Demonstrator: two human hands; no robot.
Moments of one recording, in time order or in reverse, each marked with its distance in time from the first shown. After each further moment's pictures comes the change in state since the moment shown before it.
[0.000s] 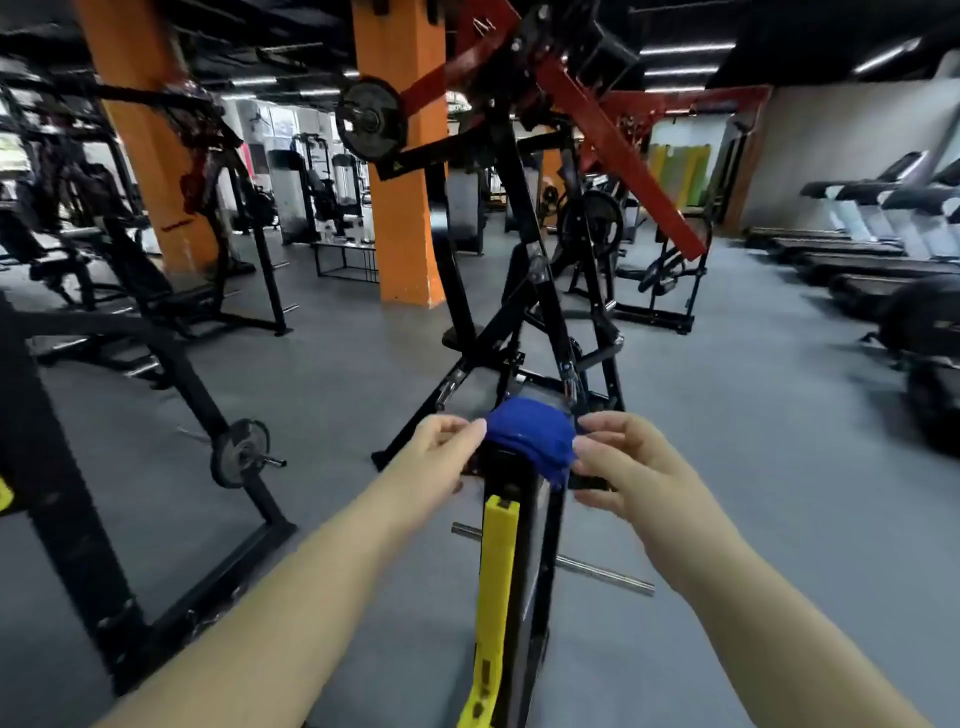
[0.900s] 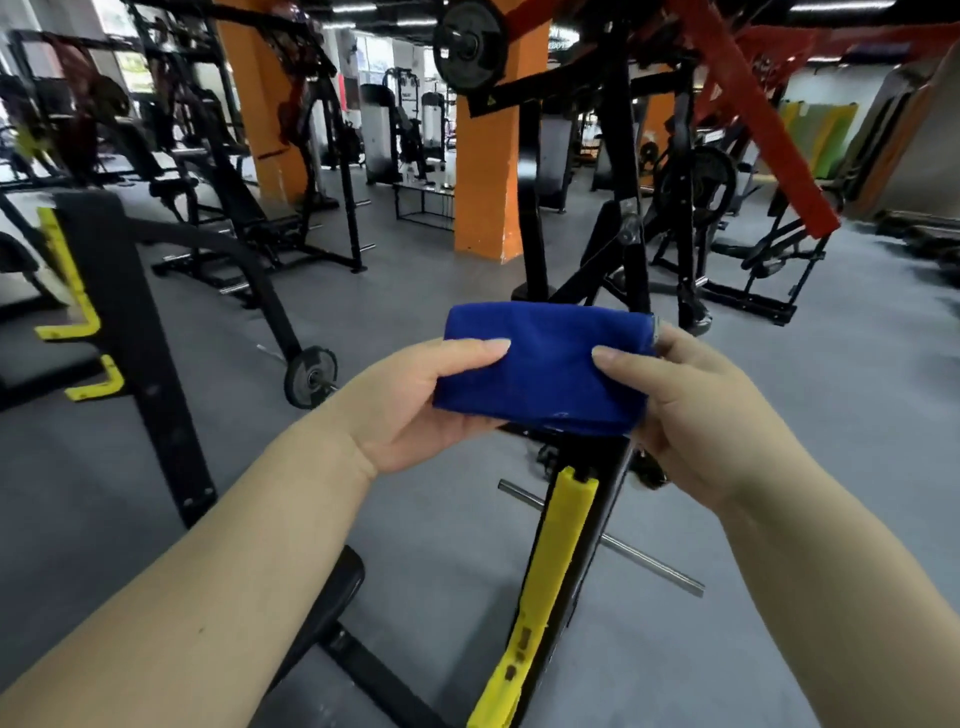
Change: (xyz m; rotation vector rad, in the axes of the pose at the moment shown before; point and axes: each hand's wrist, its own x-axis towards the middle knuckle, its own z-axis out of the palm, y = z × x) left_hand -0.028 0.033 -0.054 -0.633 -0.251 -0.037; right_hand 0.037 -0.036 0.047 0.159 -0.290 0.045
